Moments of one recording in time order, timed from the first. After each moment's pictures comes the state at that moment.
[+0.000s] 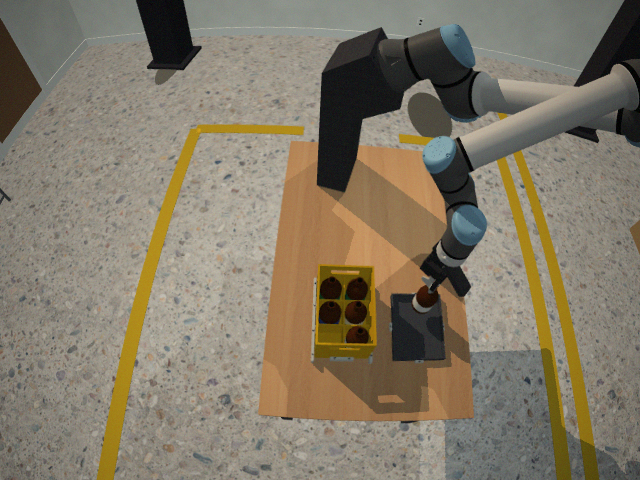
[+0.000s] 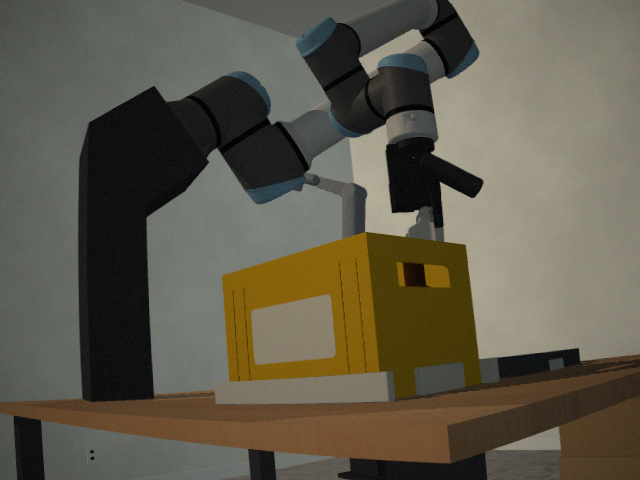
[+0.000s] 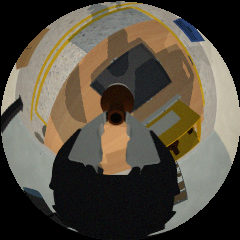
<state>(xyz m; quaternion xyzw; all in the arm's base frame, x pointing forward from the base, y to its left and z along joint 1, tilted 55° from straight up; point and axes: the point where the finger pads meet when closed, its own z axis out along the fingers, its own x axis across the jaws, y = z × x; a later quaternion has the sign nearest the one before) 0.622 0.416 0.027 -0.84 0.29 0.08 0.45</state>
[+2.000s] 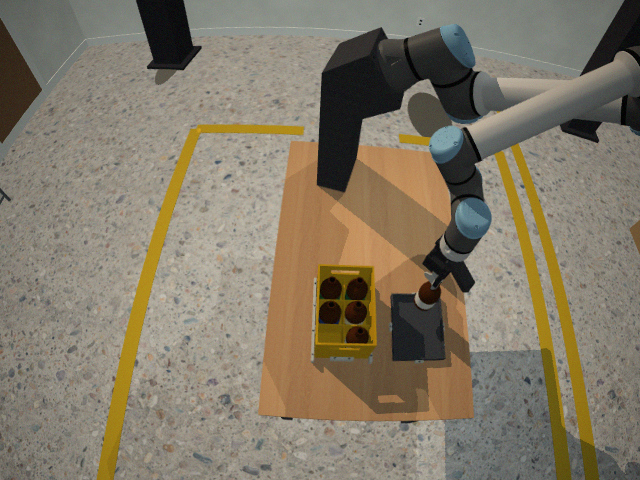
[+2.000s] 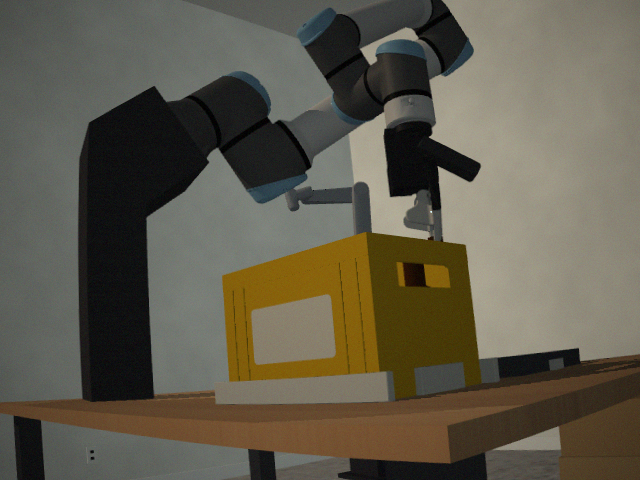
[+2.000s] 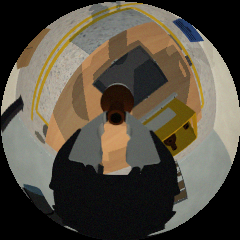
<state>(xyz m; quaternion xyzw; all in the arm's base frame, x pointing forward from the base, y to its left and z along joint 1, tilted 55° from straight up) 0.618 0.392 0.045 -0.84 0.29 0.08 0.45</state>
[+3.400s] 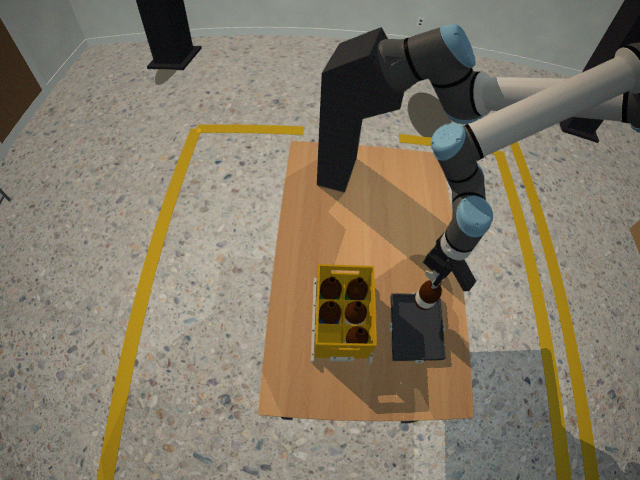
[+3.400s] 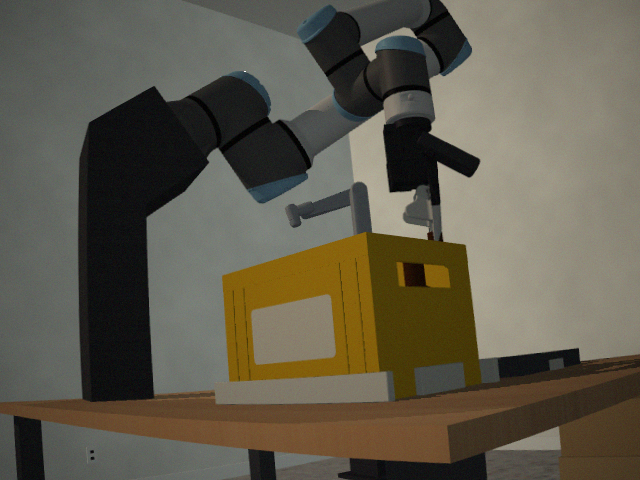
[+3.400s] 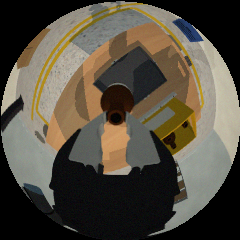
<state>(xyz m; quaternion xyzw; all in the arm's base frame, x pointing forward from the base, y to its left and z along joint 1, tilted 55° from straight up) 0.617 0.386 0.050 -0.84 0.29 0.08 0.45</state>
